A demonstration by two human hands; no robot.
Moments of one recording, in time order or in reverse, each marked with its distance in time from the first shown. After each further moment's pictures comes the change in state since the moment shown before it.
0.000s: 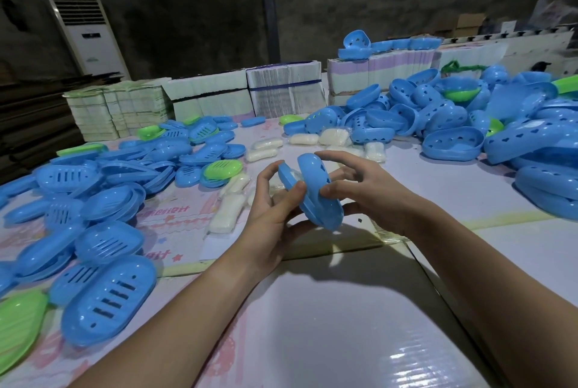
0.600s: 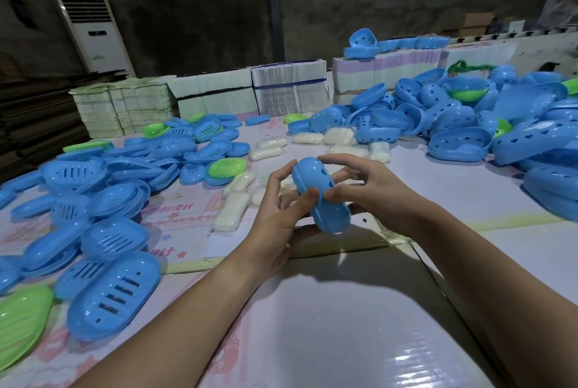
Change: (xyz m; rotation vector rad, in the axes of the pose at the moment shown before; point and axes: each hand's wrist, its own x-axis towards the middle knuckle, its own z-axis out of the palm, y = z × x) left_hand -0.004 0.001 0.004 0.058 -0.016 -0.008; right_hand -0.001 0.000 0.002 -0.082 0.038 -0.029
